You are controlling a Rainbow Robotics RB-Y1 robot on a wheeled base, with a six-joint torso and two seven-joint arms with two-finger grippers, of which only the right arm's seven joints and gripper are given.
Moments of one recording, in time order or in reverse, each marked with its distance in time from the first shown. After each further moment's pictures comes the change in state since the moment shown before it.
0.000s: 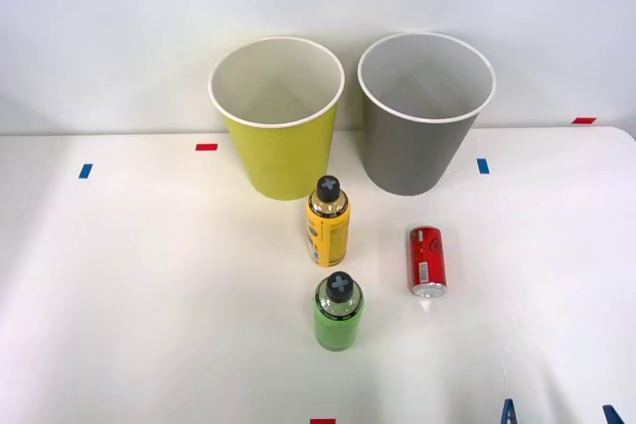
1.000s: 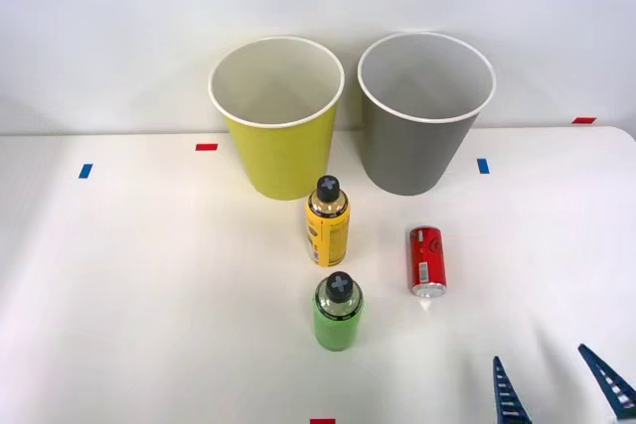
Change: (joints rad) arm 0.033 -0.219 -0.028 -0.439 -0.035 0.665 -0.009
